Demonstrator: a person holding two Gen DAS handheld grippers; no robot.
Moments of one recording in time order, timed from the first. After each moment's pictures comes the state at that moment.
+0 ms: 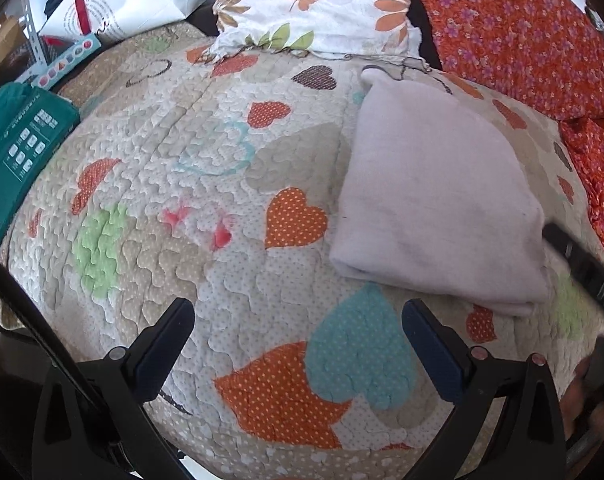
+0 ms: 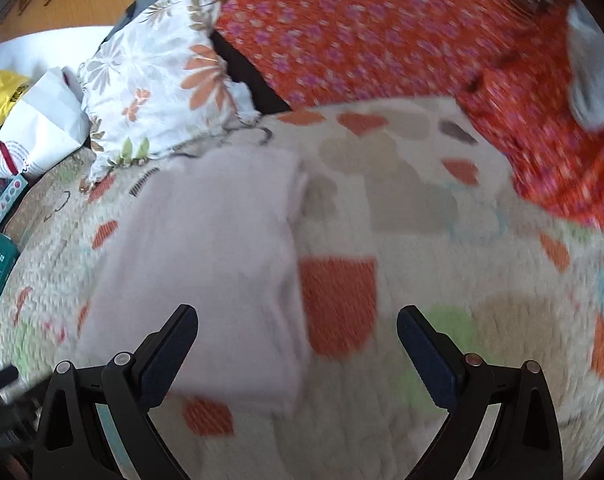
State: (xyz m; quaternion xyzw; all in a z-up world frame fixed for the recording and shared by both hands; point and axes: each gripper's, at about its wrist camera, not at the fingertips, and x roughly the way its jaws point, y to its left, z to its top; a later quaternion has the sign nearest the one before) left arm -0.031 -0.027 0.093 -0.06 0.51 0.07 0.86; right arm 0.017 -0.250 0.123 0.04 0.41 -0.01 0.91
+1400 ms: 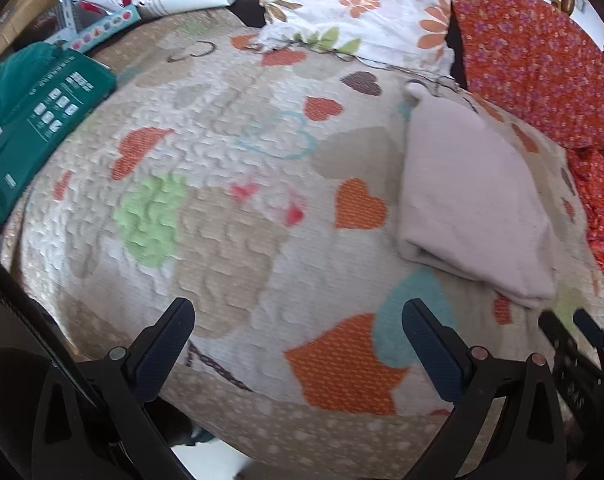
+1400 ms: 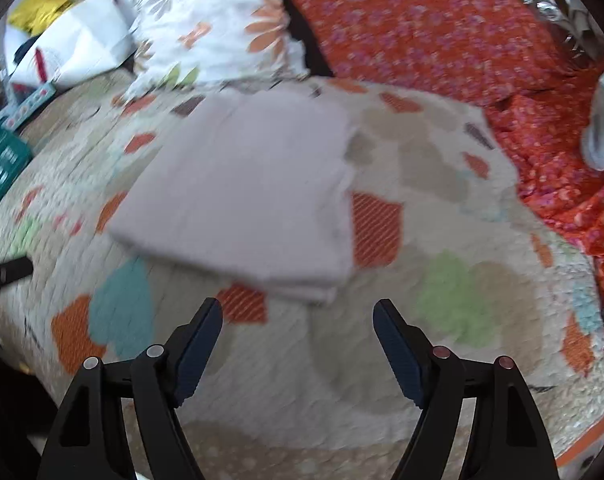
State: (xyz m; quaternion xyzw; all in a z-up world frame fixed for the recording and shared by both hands) left arm -0.071 0.027 0.101 -0.10 0.50 0.08 0.85; right arm -0.057 -0.217 0.123 -0.06 0.45 0.00 0.89
